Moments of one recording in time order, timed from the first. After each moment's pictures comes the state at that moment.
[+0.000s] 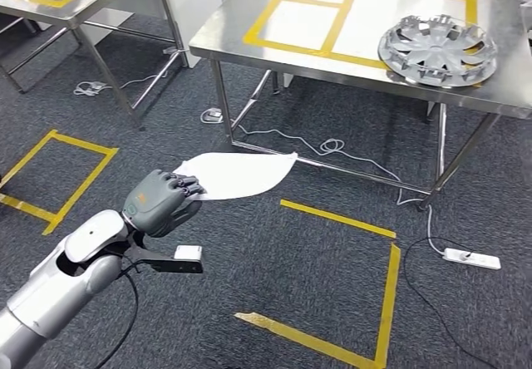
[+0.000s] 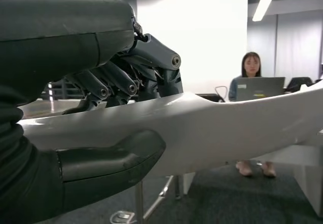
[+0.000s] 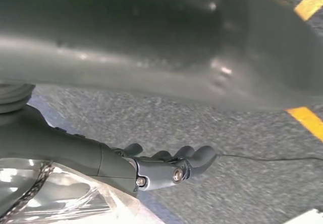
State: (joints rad) left arm -0.34 0.43 -0.70 -1.56 -1.01 0.27 -0.27; right arm -0.05 0.07 -0.36 -0.22 0.91 -0.47 -0.40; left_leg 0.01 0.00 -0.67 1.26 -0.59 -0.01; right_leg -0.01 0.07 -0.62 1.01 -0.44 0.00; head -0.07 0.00
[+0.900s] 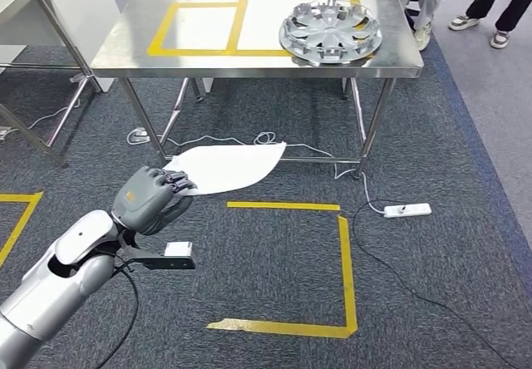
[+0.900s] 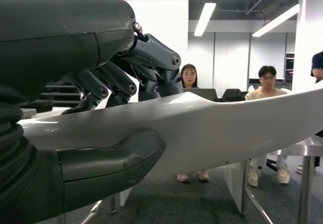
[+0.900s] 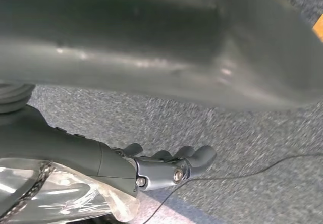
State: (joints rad) left arm -0.31 0.42 -0.64 -1.57 -1.00 0.30 -0.29; right arm -0.05 0.08 -0.36 -0.22 0.91 -0.48 -0.39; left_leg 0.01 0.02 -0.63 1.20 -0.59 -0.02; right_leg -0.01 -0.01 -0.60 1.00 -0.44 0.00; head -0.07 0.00
